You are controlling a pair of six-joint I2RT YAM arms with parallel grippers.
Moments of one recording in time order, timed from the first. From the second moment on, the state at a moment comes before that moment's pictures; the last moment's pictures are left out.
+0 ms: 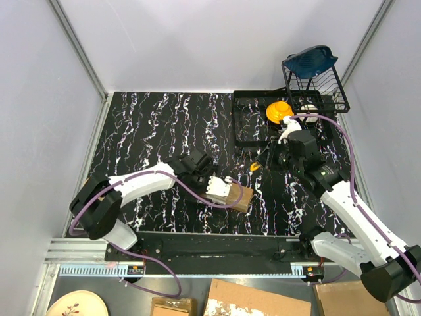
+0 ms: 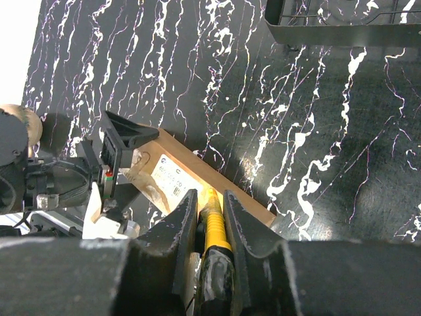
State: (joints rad) left arm -0.81 1.54 0.95 -0.55 0.19 1.03; right arm 0.48 0.97 0.95 -0.52 -0.10 0.51
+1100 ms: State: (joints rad) left arm -0.76 1.72 1.33 -1.19 0.56 1.02; right arm 0.48 0.95 0.95 -0.55 -0.12 0.53
